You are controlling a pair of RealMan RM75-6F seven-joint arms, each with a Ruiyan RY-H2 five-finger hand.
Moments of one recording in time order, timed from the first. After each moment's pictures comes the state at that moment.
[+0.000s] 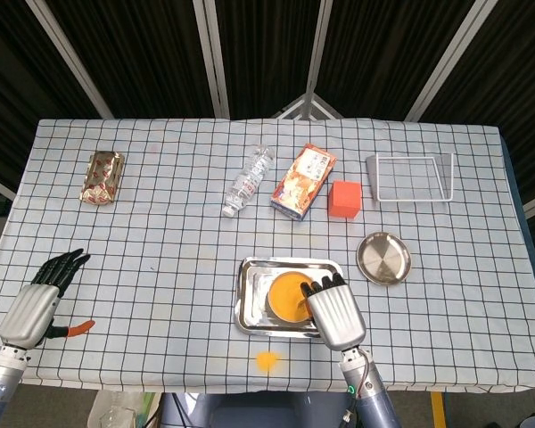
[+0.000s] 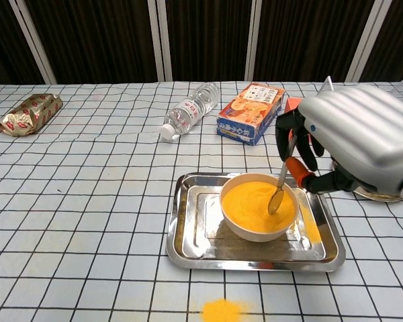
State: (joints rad) left arm -0.18 -1.09 0.02 -1.77 1.55 1.34 -0.07; right arm 0.36 -1.73 0.06 -1.85 -1.48 1.43 -0.99
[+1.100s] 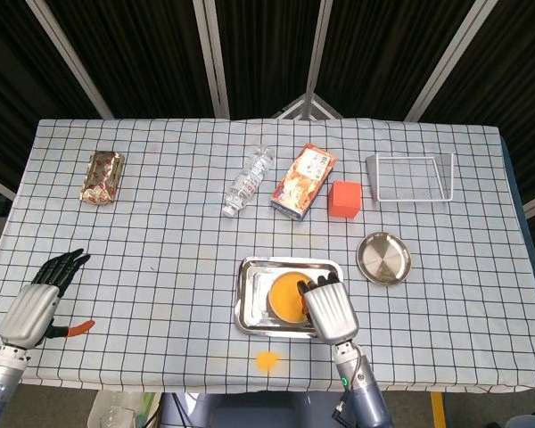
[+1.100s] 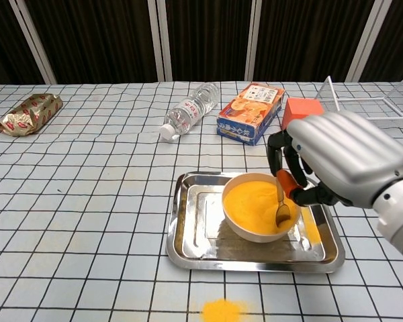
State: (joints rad) left arm -0.19 -1.08 0.03 -1.77 1.54 1.34 -0.07; right arm 0.36 -1.81 0.10 -1.72 -1.44 1.38 -0.90
